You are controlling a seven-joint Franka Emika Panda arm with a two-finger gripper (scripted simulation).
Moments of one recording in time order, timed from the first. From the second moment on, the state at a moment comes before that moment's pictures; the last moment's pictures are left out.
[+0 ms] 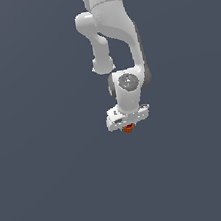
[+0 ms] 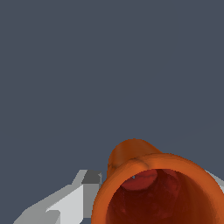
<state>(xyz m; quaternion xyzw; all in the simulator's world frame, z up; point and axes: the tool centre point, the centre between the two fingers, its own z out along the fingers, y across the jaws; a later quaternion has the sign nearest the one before) -0.031 0.074 0.039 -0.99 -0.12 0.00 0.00</state>
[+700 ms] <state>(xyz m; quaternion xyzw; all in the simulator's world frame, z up) -0.016 0.052 0.046 -0.99 -0.12 0.00 0.00</state>
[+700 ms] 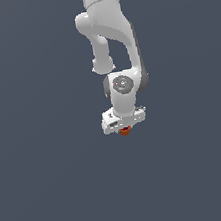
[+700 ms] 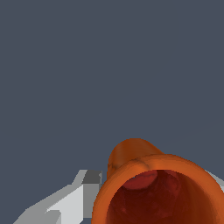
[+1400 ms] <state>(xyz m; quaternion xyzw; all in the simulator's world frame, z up) 0.053 -0.038 0.080 -0.99 -0.11 0.00 0.00</state>
